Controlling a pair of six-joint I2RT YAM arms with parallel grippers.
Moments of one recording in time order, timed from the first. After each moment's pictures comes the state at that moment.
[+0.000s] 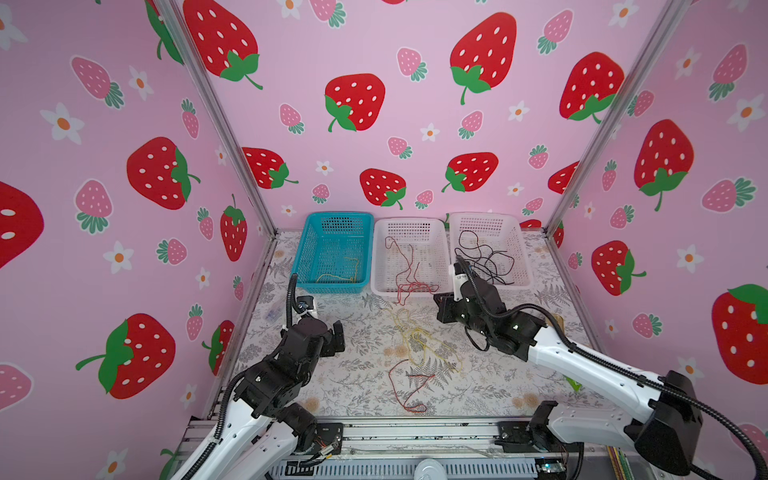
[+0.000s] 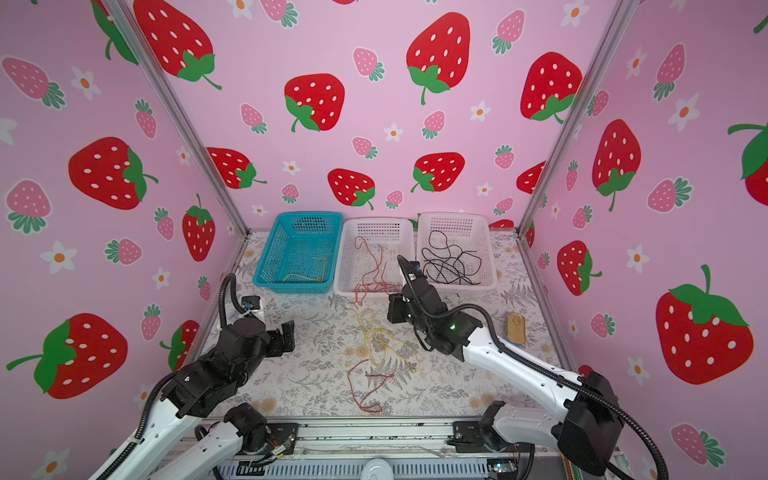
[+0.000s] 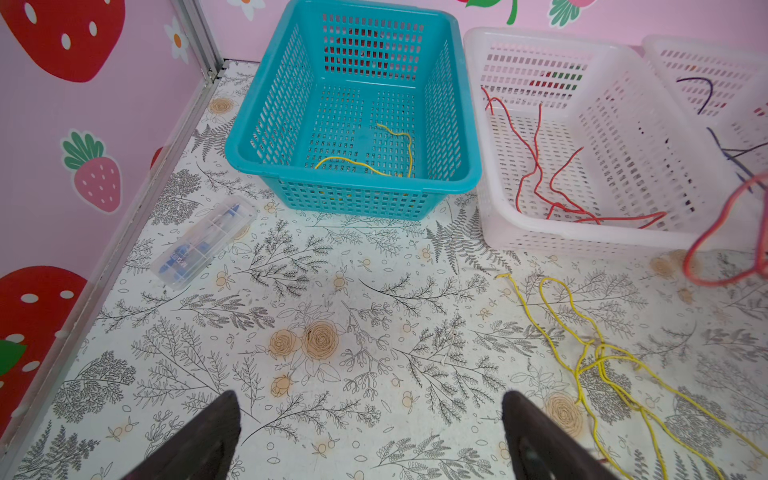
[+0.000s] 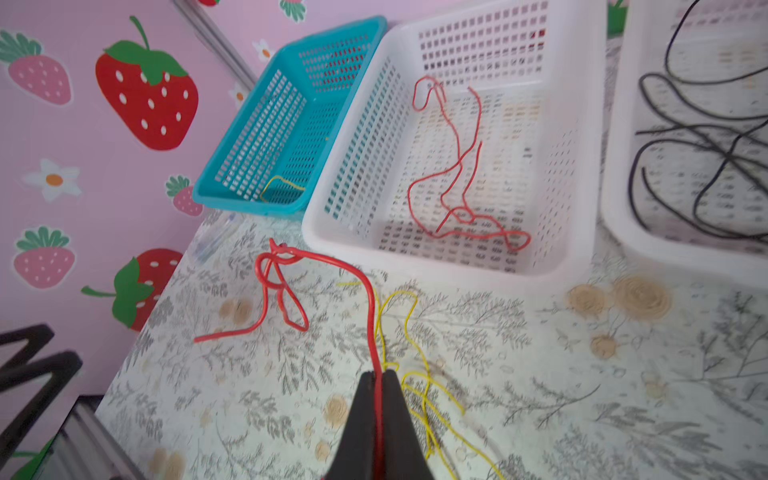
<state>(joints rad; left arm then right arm) -0.55 0.60 0.71 -0.80 -0.46 -0.42 0.86 1.24 0.97 -0.24 0.15 0.55</state>
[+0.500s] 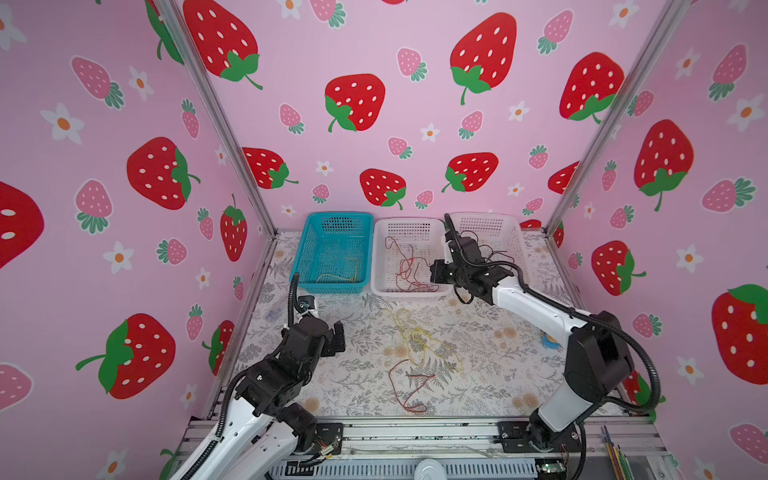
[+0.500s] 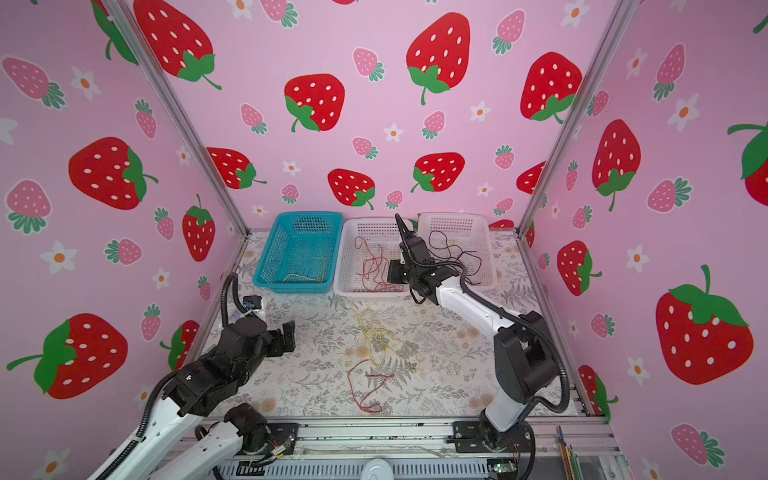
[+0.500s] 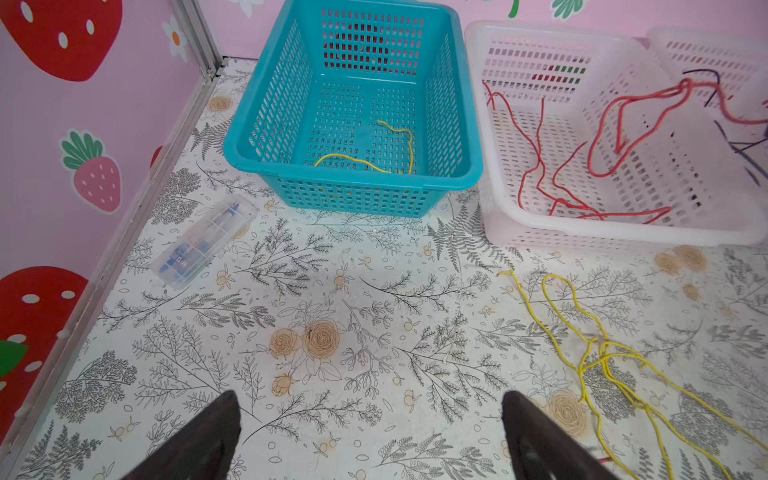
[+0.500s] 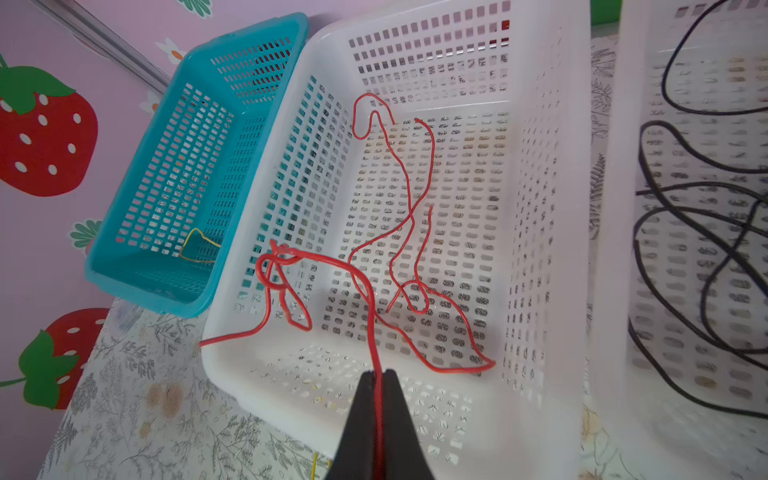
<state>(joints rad) -0.55 0.60 0.71 -0.80 -0.46 -0.42 0.65 1.72 1.34 -0.28 -0.03 0.48</state>
